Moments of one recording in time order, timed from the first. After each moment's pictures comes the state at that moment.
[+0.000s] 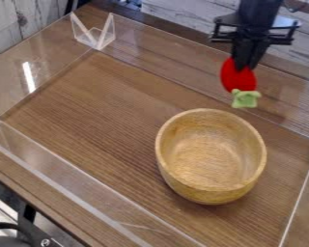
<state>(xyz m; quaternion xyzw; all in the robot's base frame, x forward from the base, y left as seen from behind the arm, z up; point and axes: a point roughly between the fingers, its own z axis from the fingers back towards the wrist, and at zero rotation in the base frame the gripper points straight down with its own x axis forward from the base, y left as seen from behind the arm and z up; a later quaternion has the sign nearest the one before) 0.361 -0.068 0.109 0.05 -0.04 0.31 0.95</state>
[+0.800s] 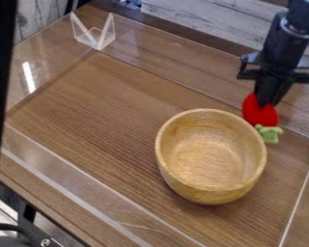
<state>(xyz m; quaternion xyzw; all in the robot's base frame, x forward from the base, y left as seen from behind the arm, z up) 0.367 -0.099 0.061 0.04 -0.01 0.30 0.95</state>
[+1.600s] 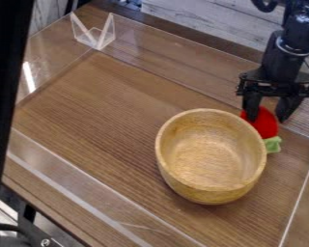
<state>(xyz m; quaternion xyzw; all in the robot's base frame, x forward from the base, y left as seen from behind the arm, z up) 0.367 -0.099 0.045 0.02 -0.01 0.31 0.95</state>
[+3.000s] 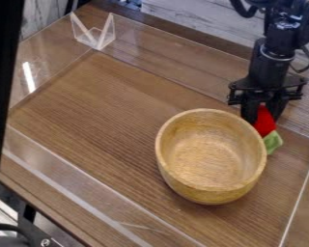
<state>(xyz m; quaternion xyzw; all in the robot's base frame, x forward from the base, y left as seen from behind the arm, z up) 0.367 -0.090 0.033 -0.02 0.00 0.35 0.93</state>
